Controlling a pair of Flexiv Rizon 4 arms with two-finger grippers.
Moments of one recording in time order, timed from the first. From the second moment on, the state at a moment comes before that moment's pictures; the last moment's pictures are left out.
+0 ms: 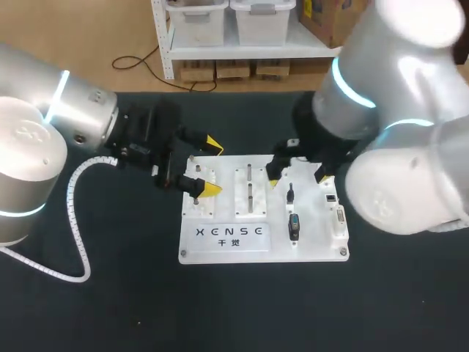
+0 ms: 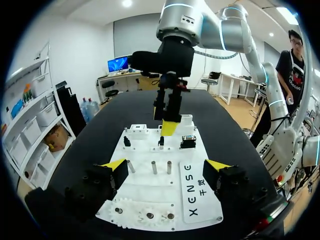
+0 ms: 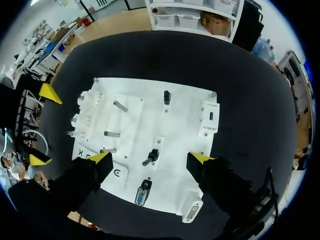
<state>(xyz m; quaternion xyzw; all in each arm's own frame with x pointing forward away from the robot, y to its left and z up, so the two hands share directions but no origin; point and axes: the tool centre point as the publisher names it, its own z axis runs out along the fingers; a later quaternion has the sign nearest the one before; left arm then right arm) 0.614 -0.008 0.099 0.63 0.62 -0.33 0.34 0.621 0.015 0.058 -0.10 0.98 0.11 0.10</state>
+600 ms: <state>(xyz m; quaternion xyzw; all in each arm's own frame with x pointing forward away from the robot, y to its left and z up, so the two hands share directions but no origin) 0.614 -0.008 0.099 0.63 0.62 -0.33 0.34 0.621 0.018 0.029 -0.06 1.00 0.01 0.07</state>
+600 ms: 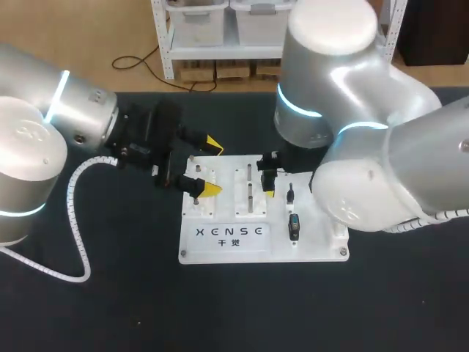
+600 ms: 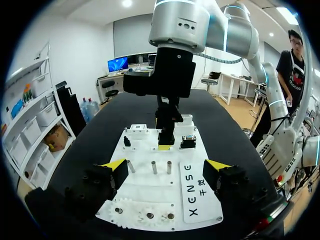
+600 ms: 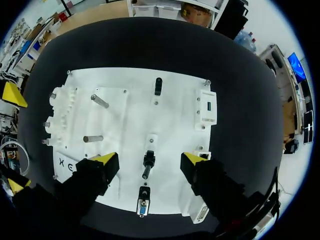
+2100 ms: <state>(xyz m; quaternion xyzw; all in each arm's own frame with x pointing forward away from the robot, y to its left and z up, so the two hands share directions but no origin) 0.614 -0.008 0.099 0.63 0.62 -0.33 0.34 0.633 0.012 0.032 -0.05 1.00 0.01 0.07</state>
